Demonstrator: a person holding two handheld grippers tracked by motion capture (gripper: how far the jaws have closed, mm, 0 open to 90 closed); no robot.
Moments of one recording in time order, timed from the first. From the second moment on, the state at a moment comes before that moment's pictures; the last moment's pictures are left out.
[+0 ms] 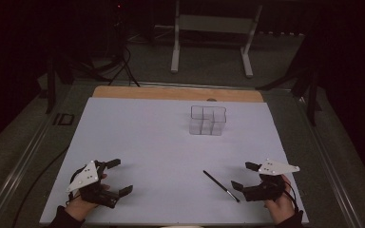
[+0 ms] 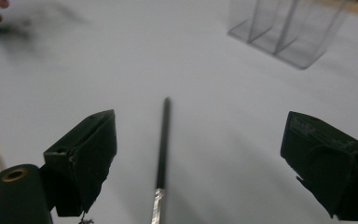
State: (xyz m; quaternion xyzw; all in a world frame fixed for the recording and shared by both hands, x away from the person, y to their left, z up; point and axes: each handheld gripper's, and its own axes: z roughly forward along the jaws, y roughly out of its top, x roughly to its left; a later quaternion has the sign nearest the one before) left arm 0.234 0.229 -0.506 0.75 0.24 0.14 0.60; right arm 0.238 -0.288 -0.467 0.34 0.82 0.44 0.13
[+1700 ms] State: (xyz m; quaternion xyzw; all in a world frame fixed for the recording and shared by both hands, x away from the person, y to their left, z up) left arm 0.234 0.226 -0.507 0.76 0.24 0.12 0.59; right arm 0.245 -0.232 -0.472 0.38 0.90 0.19 0.08
